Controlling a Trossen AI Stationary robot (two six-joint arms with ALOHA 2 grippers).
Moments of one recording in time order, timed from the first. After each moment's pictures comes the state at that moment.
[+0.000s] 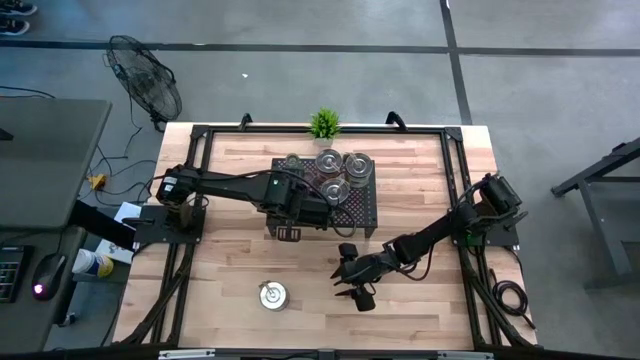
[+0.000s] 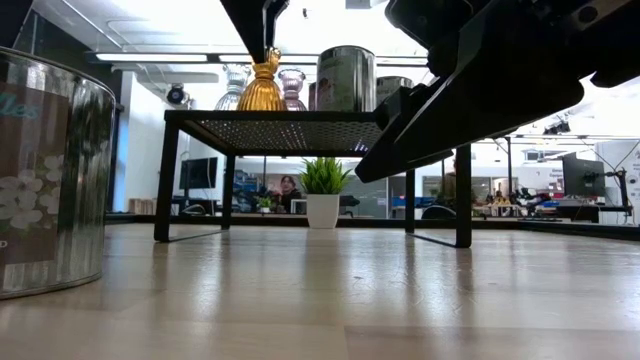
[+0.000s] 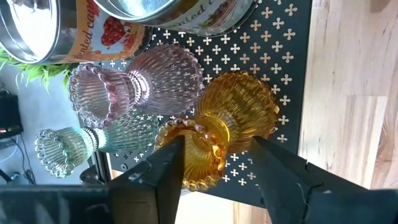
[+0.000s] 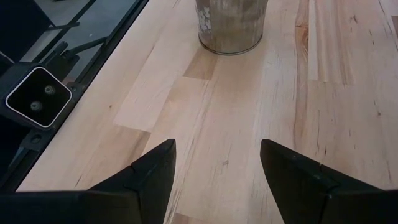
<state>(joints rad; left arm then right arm) -0.17 1.90 2.03 -1.57 -0.44 -0.10 0.44 1.82 0.88 0.34 0.04 0.20</state>
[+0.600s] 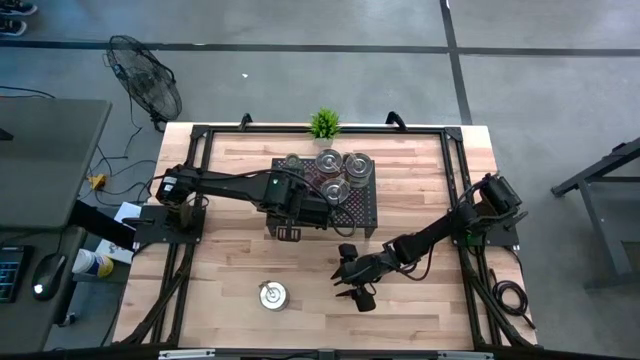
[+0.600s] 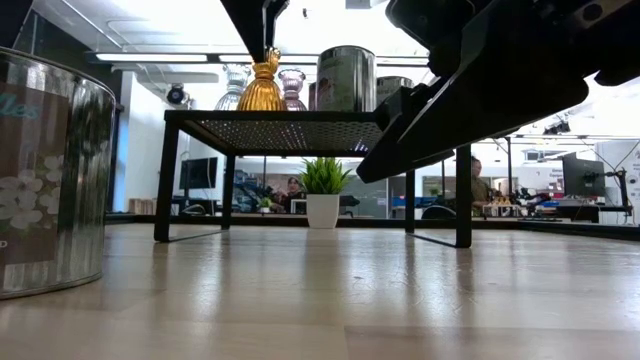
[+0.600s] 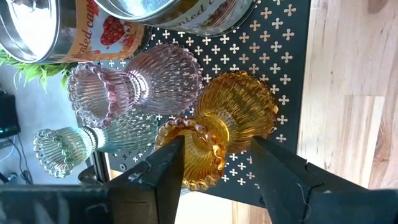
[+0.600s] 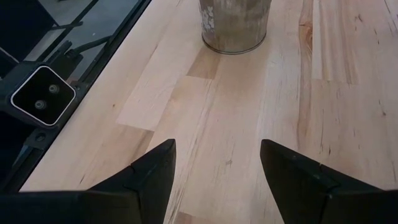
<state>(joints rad) -0.17 1.90 2.03 -1.57 -0.43 -0.10 0.44 1.82 0.88 0.34 0.03 0.20</state>
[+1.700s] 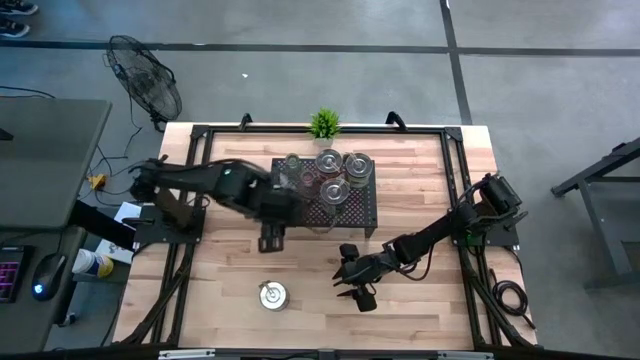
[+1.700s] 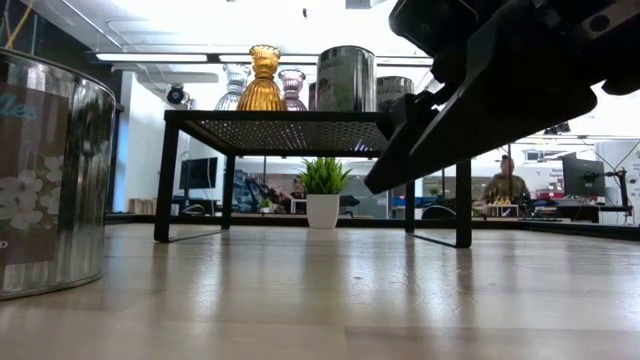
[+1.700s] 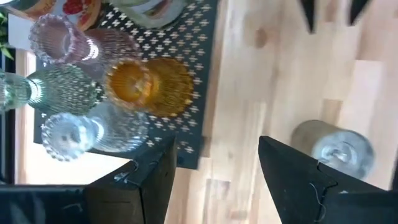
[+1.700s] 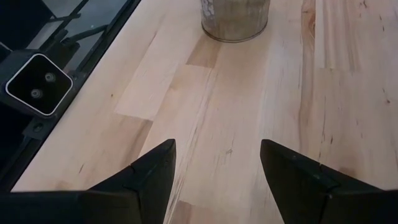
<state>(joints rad) -0.23 1.72 2.03 -1.57 -0.19 -0.32 0.44 1.82 0.88 0.31 0.02 0.21</state>
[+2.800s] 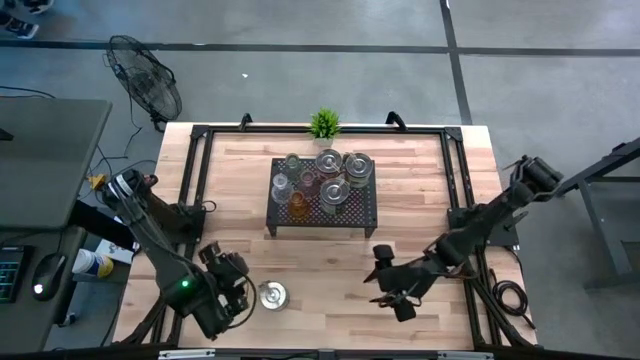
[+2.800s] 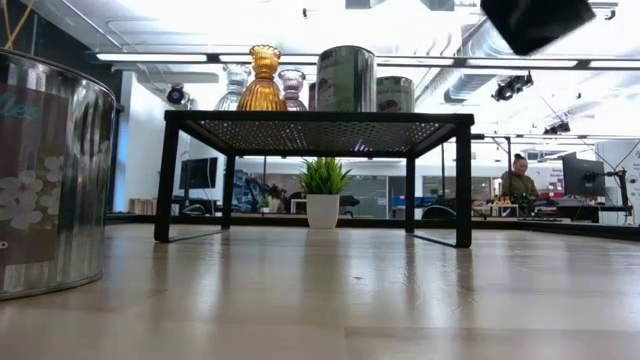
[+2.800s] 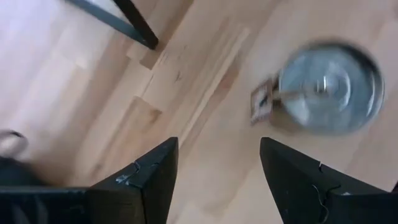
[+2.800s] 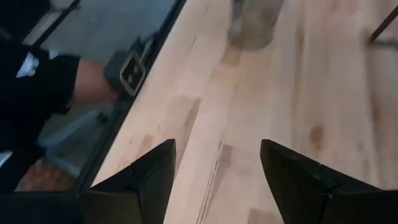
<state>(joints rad) -0.91 1.58 1.38 -1.34 -0.46 -1.44 0.65 1.44 0.88 -0.13 0.22 0.31</state>
